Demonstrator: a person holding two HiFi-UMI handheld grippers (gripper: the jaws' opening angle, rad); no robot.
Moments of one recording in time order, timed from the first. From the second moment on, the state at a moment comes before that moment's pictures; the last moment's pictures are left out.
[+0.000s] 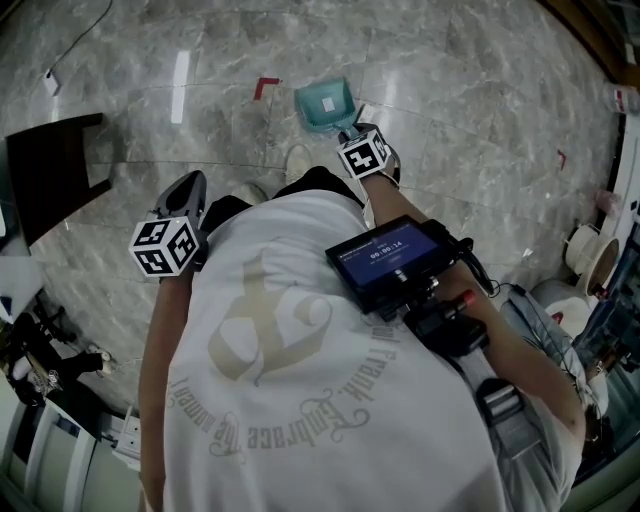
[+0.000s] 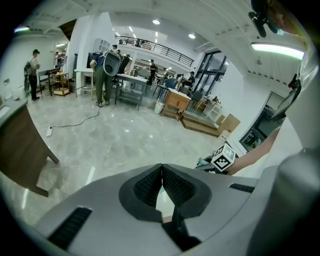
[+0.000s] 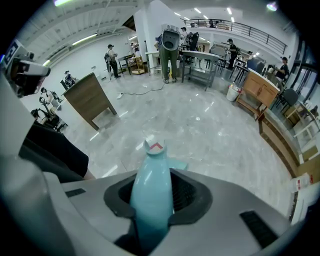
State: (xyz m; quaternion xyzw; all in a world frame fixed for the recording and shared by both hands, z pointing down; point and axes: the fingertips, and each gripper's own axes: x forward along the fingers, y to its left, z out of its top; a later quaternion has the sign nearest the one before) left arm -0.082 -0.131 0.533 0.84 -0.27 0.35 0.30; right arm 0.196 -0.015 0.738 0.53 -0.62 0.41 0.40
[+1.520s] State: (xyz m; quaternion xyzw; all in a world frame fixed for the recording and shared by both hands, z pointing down) left arm -0.091 -0.130 0.530 0.89 -0.17 0.30 0.29; right arm 0.177 -0.003 0.614 0.66 -0.62 0.33 0.28
